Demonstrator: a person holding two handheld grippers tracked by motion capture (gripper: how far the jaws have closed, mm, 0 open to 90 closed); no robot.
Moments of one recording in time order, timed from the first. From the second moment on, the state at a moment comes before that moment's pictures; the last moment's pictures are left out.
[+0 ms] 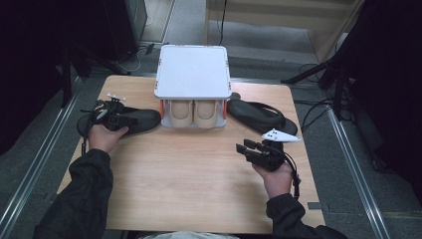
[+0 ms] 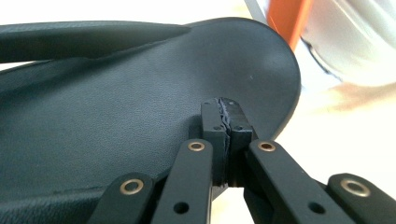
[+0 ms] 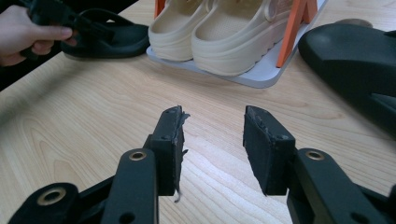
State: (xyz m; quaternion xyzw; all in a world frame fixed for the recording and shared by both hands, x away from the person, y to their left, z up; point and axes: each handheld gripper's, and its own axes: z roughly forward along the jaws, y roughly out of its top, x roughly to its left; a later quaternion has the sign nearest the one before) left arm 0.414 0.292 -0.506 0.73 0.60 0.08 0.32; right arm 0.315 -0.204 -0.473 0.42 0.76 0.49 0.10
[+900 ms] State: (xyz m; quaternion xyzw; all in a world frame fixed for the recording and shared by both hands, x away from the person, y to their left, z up) left arm 0.353 0.319 -0.475 0.71 0.60 0.13 0.35; right arm 0.322 -0.200 -0.471 0.41 0.76 0.50 0.10
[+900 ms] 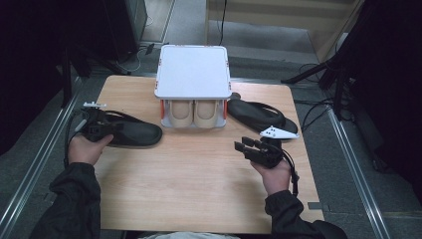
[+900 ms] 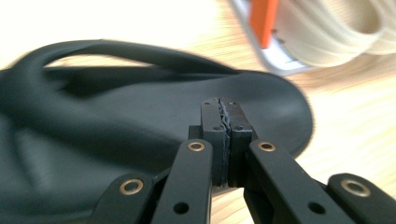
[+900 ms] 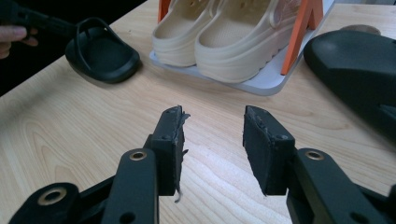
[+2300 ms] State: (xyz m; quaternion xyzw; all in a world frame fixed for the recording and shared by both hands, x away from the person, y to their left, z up) left arm 0.344 0.361 -0.519 0.66 0.67 0.14 0.30; right arm 0.333 -0.196 -0.466 0.41 0.75 0.51 0.10
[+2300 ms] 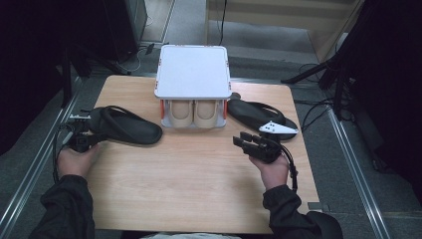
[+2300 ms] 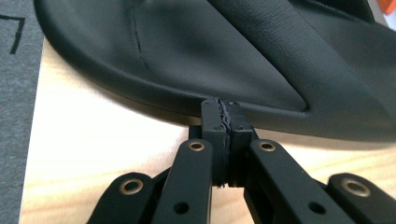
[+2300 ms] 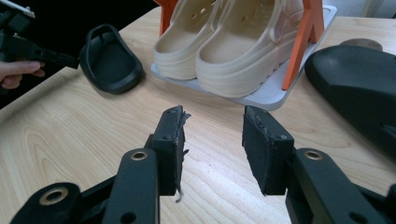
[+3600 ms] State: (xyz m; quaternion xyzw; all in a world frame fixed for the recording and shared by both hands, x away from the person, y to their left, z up) left arm 0.442 0.351 -0.520 0.66 0.66 0.13 0.32; right arm 0.301 -0.218 -0.477 0.44 0.74 0.49 0.12
